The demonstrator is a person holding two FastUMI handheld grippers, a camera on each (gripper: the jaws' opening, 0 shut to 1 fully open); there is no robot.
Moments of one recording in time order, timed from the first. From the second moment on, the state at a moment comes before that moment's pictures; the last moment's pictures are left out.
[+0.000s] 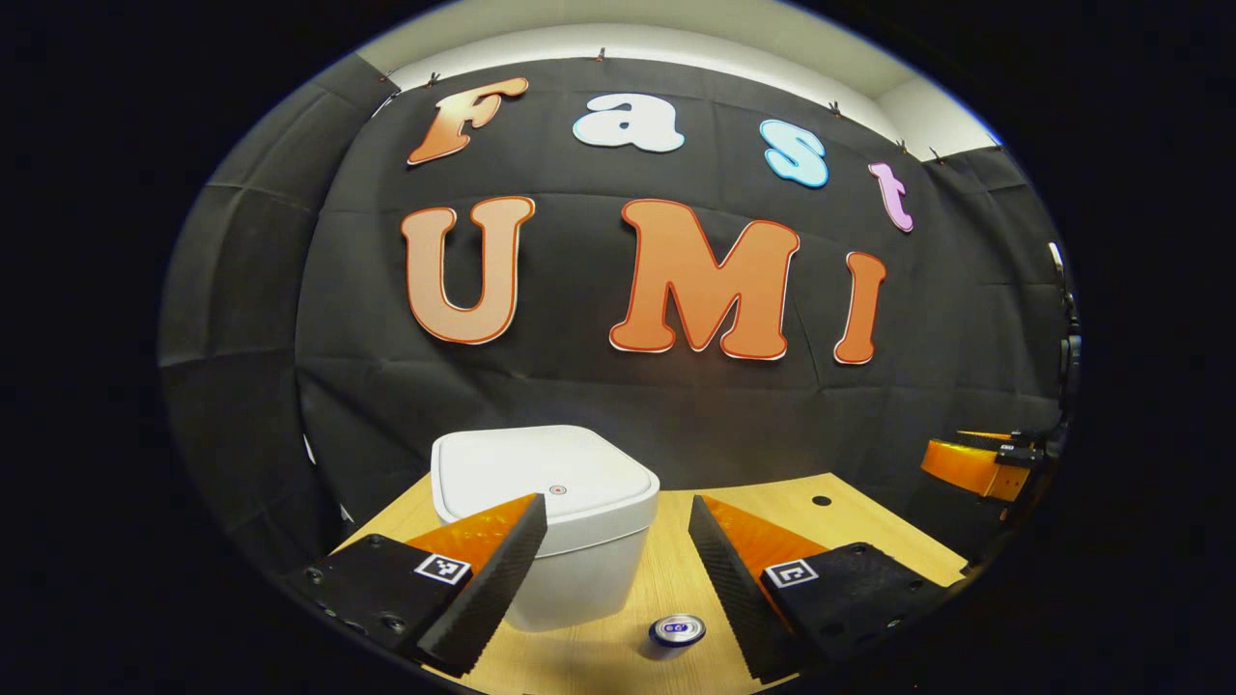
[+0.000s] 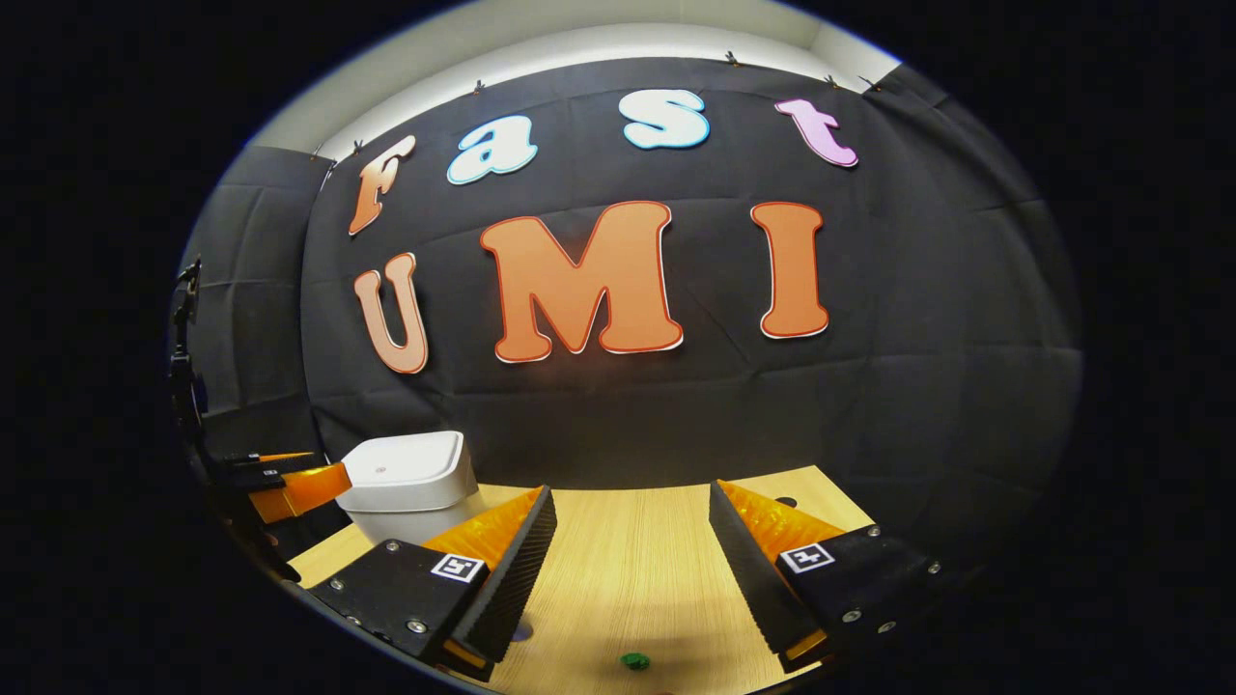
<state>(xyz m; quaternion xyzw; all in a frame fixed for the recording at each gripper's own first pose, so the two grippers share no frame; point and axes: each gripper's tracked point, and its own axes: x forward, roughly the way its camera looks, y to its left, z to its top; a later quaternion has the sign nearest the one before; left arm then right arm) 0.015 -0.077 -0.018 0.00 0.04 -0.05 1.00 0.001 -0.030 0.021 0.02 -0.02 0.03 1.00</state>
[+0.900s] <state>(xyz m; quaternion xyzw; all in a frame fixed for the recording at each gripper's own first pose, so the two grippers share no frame) 0.024 -0.067 0.004 -0.01 0.06 -0.05 1.00 0.010 -0.029 0.024 0.04 -0.01 0.05 1.00</state>
